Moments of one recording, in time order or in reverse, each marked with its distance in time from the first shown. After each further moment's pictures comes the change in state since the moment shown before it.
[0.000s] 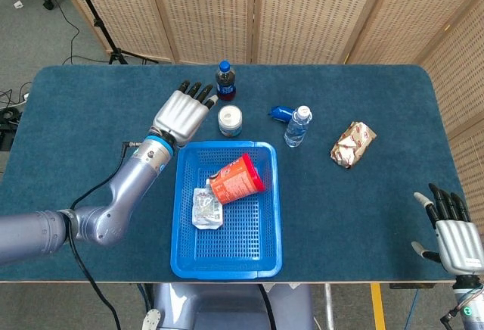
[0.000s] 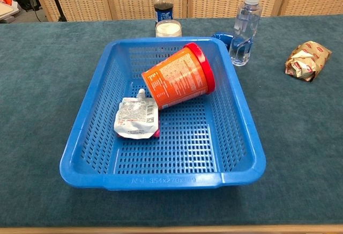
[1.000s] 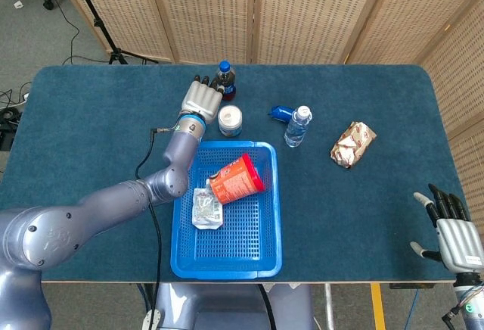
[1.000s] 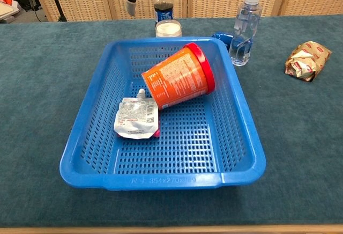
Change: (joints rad) left arm -0.198 -0.414 0.105 0.666 -0.462 -0.219 0.216; right arm 0.014 0.019 0.000 -0.008 0.029 -0.050 0.067
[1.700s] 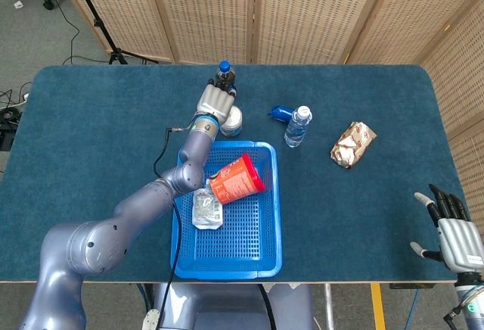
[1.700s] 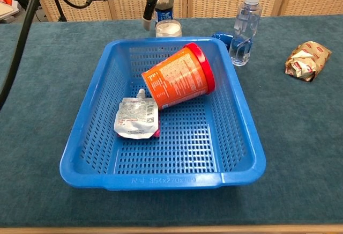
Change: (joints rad) left arm 0.017 -0.283 0.005 0.466 -0.001 -0.208 0.042; right arm 0.003 0.011 -0.002 -0.003 0.005 -0.014 0.042
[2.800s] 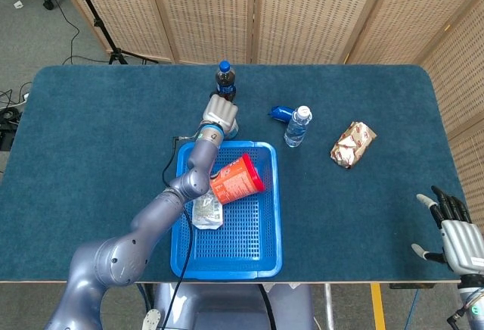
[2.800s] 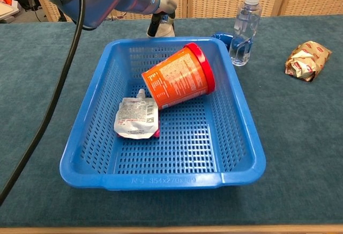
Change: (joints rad) left arm 0.040 -0.191 -0.076 0.275 0.024 -0.092 0.129; right arm -0.006 0.017 -0.006 -0.007 -0.002 -0.002 0.048
